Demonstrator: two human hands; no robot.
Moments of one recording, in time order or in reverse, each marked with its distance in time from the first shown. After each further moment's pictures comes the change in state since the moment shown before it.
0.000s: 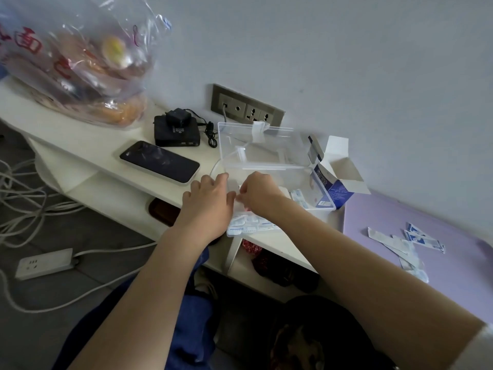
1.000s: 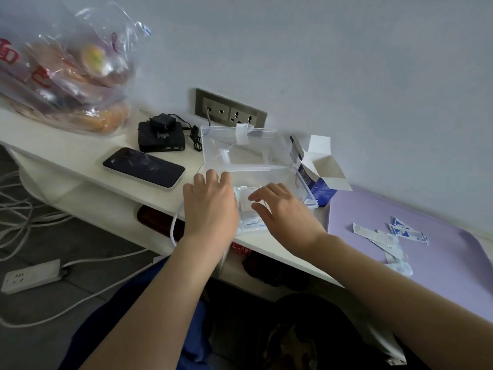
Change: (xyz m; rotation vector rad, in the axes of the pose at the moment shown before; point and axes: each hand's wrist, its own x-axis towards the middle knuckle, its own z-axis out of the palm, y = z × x) left_hand -0.007 0.039 0.006 0.243 0.249 0.056; right_hand -0.059 0.068 -0.009 -0.139 0.393 -0.456
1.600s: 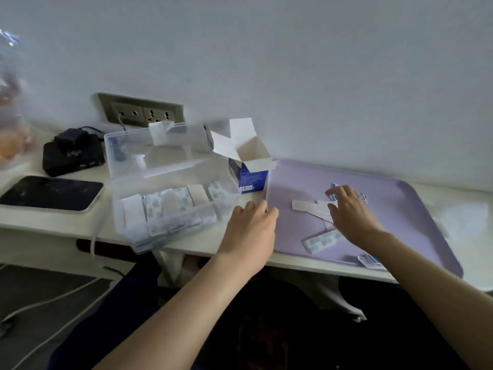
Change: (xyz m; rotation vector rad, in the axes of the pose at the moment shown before) left_hand -0.026 0.152 0.056 -0.058 -0.160 0.649; right_hand -0.142 0.210 -0.033 -0.129 0.003 0.648
